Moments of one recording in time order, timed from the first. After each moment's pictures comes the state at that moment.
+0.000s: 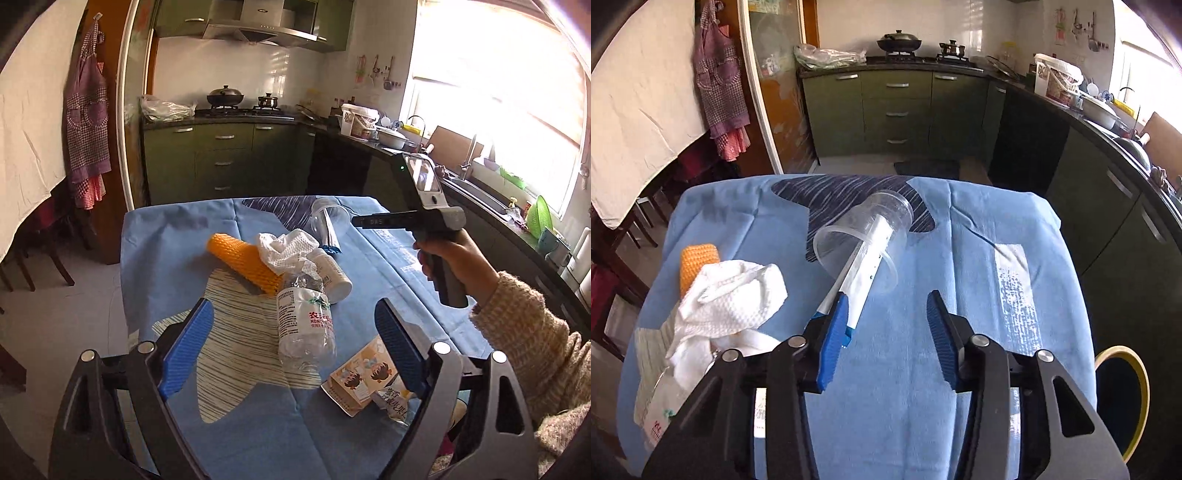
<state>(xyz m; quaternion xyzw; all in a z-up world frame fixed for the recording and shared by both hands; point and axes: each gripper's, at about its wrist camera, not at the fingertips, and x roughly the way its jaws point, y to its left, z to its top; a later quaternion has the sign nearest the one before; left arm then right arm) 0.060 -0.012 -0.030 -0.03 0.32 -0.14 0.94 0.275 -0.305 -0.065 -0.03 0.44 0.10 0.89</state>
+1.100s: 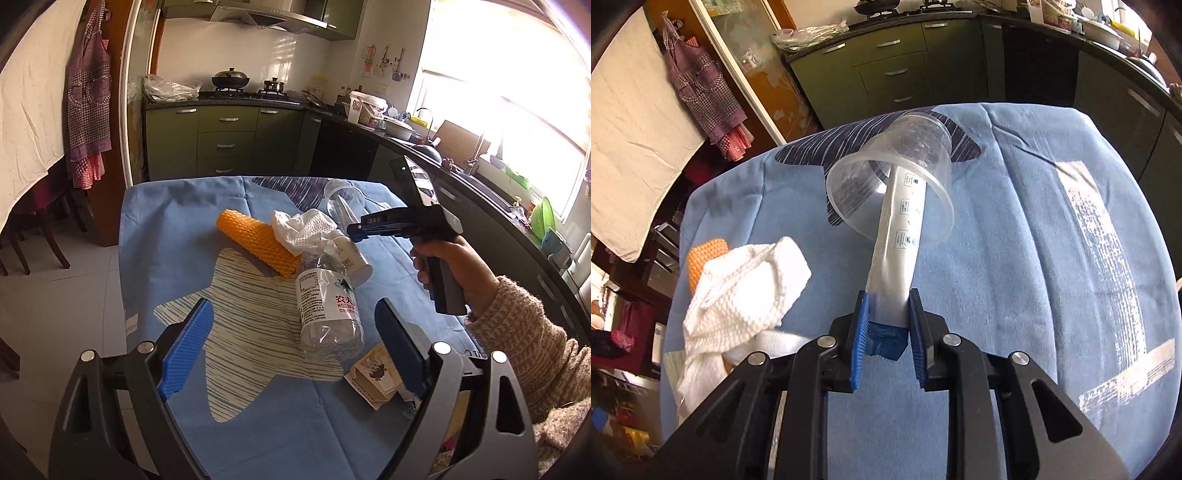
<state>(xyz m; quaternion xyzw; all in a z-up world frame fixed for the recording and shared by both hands) 0.076 0.004 -0.058 -0.04 0.34 -0.15 0.93 0.276 -0.300 -0.115 0.08 0.51 0.13 0.85</state>
